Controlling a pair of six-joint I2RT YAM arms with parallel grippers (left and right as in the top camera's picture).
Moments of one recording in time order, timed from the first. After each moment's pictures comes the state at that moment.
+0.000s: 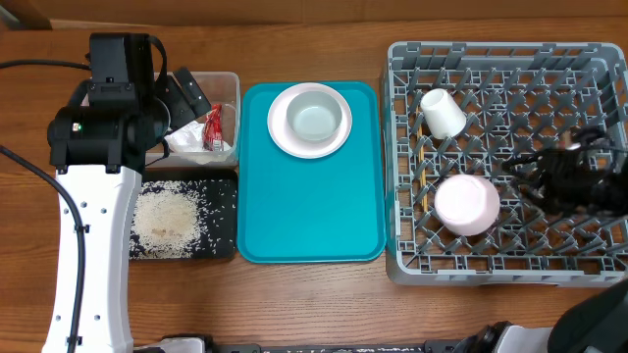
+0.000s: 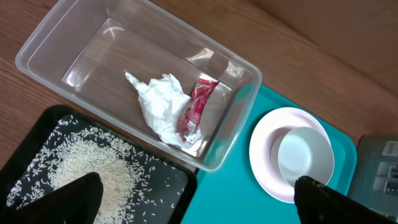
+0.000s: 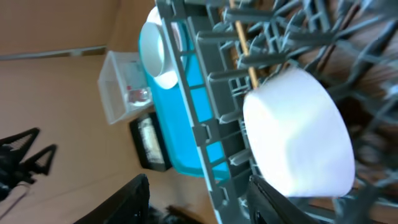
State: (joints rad) left arm -0.02 1.47 1.67 -1.12 -0.12 -0.55; right arm -0.59 1.55 1.31 -1.42 -0.92 -0.17
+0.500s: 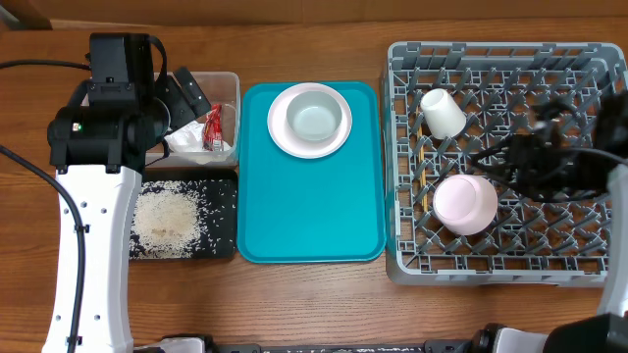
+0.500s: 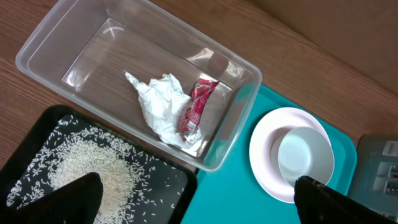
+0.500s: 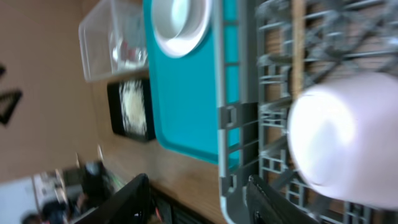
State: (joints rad) left arm -0.02 1.47 1.67 -1.11 -0.12 -0.55; right arm -0.31 1.48 1.42 -1.44 -0.84 -0.16
